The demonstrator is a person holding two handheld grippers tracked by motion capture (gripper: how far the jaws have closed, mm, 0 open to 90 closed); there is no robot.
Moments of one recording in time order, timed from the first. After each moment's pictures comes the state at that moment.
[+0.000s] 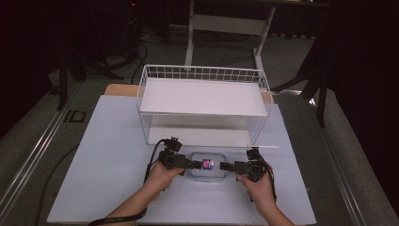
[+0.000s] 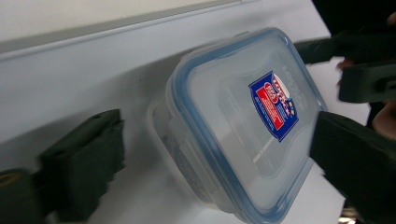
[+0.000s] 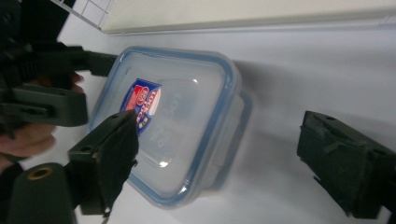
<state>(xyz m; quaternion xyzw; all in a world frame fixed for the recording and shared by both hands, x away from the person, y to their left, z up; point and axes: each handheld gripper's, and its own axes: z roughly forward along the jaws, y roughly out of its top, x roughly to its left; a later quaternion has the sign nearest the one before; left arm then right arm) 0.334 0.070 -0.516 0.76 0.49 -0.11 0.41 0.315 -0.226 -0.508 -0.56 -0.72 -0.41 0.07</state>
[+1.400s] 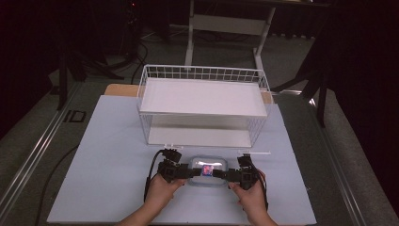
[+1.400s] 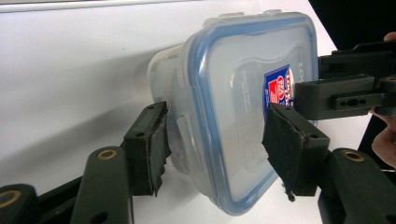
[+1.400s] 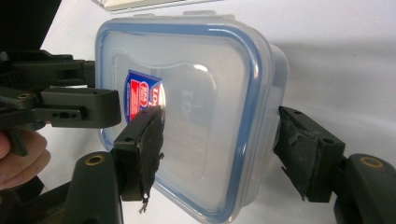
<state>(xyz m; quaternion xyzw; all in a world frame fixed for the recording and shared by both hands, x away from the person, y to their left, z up) 0.291 0.063 -0.510 0.76 0.50 -0.06 0.42 0.289 -0.199 -0.507 -0.56 -0.73 -0.39 0.06</state>
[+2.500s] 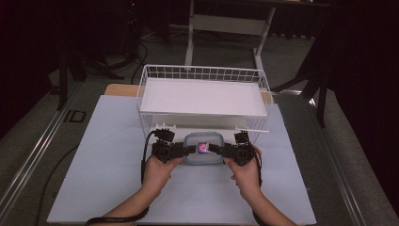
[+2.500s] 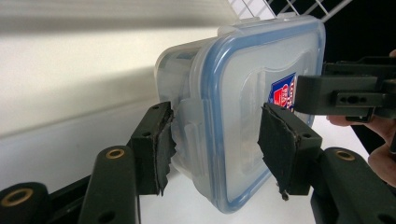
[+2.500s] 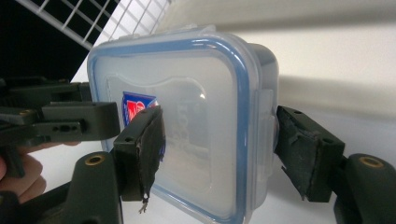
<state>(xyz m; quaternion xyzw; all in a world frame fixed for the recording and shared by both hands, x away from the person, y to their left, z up) 0.324 0.081 -0.463 0.72 0.52 -0.01 0.45 0.336 -0.179 -0.461 -0.54 -0.71 -0.45 0.00</state>
